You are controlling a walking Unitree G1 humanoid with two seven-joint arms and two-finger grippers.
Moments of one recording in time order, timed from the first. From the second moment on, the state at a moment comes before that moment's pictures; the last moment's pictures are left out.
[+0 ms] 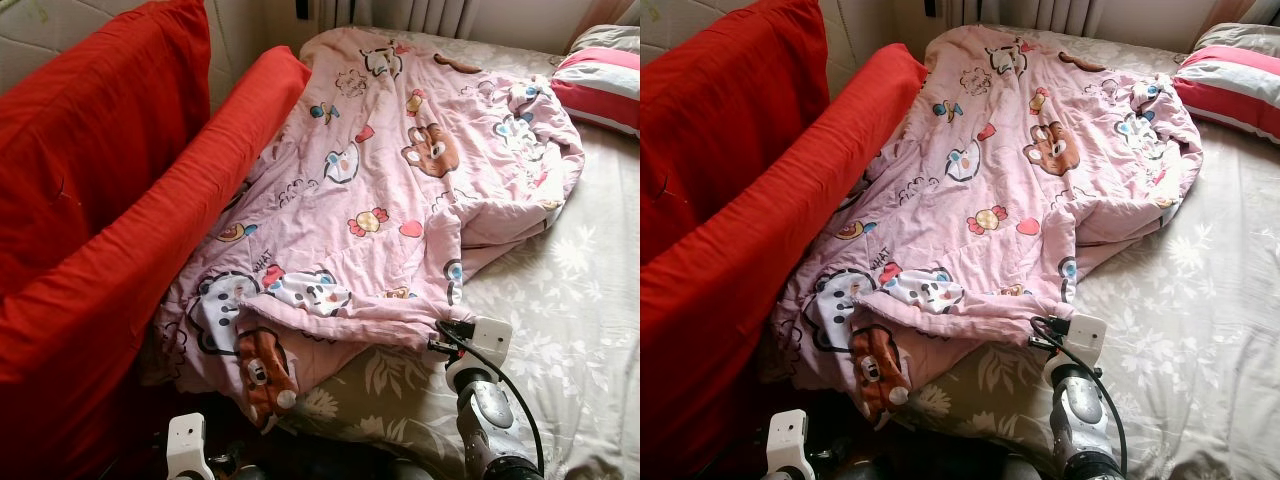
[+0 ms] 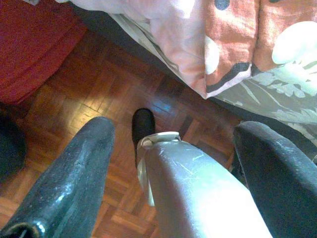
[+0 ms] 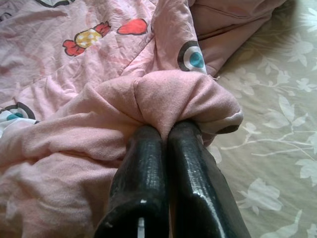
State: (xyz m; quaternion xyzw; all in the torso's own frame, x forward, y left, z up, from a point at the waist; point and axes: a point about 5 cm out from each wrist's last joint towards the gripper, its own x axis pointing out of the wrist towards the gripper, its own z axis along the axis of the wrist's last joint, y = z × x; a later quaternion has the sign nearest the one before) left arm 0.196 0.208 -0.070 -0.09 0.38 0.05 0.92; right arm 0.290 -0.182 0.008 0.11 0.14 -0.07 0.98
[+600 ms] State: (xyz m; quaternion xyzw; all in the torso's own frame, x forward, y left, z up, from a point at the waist) left arm 0.198 0.208 -0.069 -0.09 0.38 0.04 0.92; right arm 0.286 -0.189 0.005 0.10 0.14 -0.09 0.98
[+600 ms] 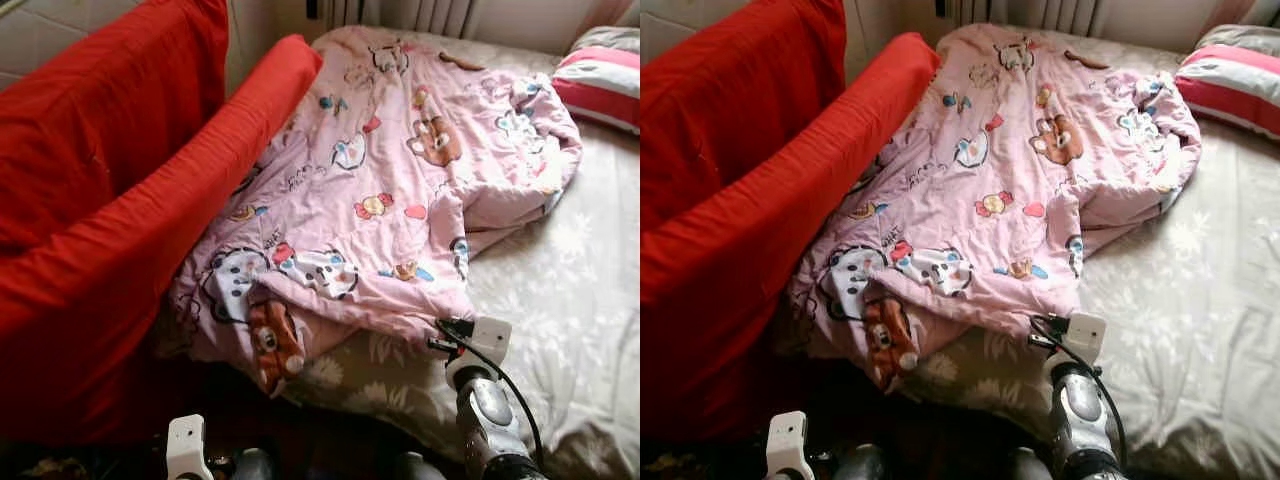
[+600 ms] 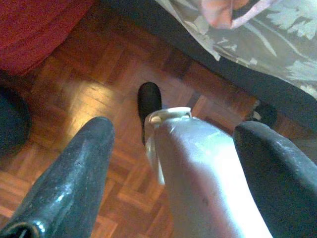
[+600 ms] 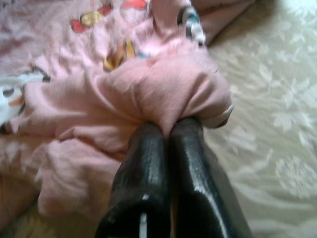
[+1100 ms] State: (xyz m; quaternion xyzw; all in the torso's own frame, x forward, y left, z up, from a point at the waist) left arm 0.199 0.210 -0.068 -0.08 0.37 0.04 0.92; right arm 0.298 -0.207 0.025 0.08 0.09 -0.15 0.98
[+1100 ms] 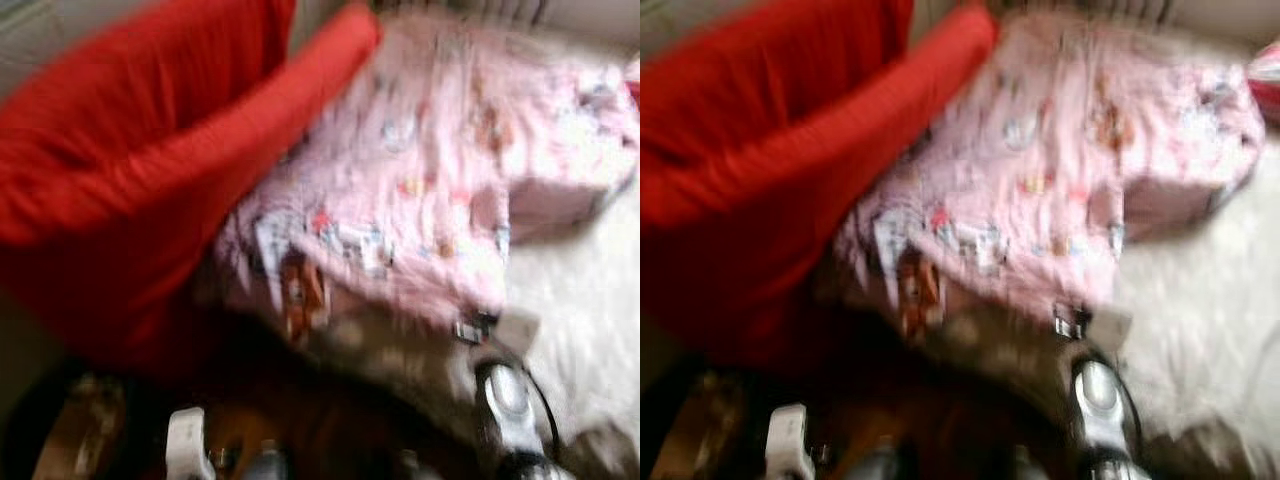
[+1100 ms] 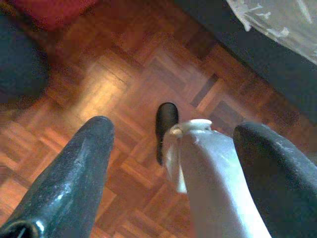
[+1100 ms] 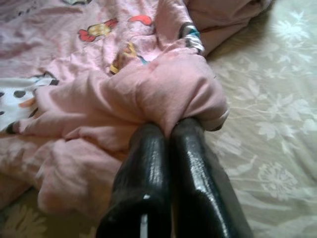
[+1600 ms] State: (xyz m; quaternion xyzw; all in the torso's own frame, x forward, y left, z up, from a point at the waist) left arm 0.191 0.213 -0.072 -0.08 0.38 0.05 0.92; right arm 0.304 -0.216 0.039 0.06 0.05 -0.20 0.98
